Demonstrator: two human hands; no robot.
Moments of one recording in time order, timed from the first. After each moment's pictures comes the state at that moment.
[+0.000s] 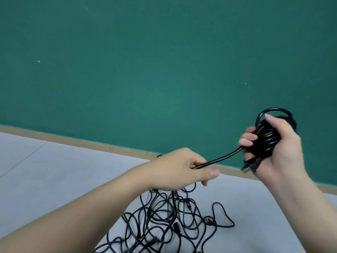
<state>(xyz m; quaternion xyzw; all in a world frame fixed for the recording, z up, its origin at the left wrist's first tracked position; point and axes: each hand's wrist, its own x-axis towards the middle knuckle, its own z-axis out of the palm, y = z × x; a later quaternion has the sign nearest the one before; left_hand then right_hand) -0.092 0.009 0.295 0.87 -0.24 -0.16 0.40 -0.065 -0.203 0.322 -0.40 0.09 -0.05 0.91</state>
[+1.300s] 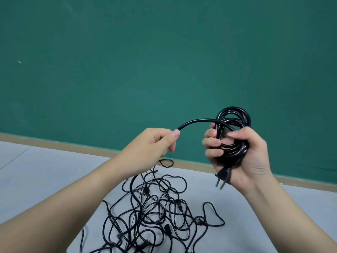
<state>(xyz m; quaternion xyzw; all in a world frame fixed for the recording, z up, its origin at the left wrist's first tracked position) -0.065 0.033 0.290 0.83 -0.15 -0.02 0.54 -0.076 -0.185 0.312 -0.32 -0.07 0.18 0.93</state>
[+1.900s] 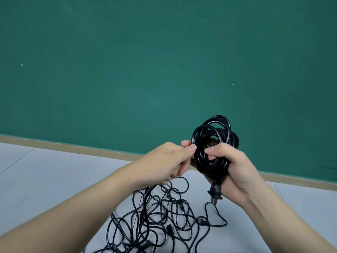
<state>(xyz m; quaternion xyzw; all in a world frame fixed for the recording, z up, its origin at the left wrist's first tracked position) -0.079 0.005 0.294 0.81 -0.17 -0.17 0.54 -0.094 -0.176 0.302 -0.53 -0.06 0.20 0.83</state>
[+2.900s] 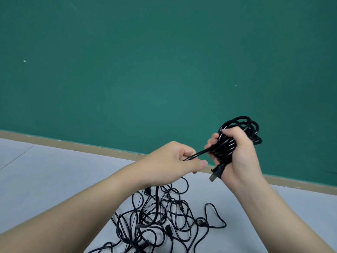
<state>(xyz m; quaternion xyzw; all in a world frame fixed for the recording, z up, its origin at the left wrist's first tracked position) -0.078 0.005 0.289 0.84 -0.22 -0.12 0.48 -0.062 -0.166 0.302 -0.43 0.09 -0.02 0.90</state>
